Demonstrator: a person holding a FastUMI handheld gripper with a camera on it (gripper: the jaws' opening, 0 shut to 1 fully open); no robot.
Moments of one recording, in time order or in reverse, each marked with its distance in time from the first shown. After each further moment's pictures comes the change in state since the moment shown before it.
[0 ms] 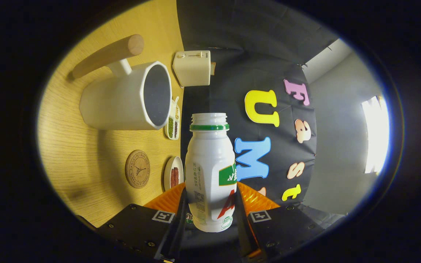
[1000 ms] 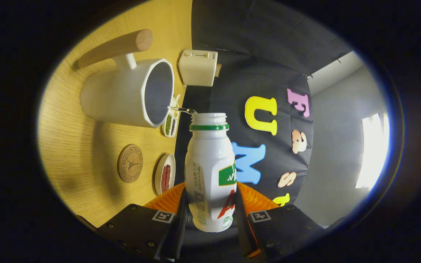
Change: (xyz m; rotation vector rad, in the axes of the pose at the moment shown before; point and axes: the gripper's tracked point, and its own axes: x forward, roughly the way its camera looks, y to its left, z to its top) arm 0.003 -0.004 0.002 -0.099 -0.012 -0.034
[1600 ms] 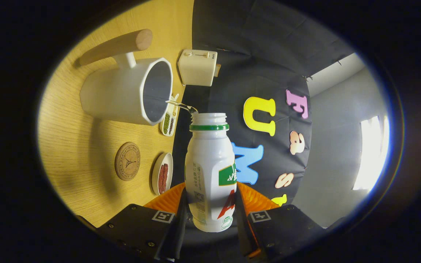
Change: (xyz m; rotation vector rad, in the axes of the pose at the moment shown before) arm 0.002 -0.001 -0.002 -0.019 -0.004 -0.018
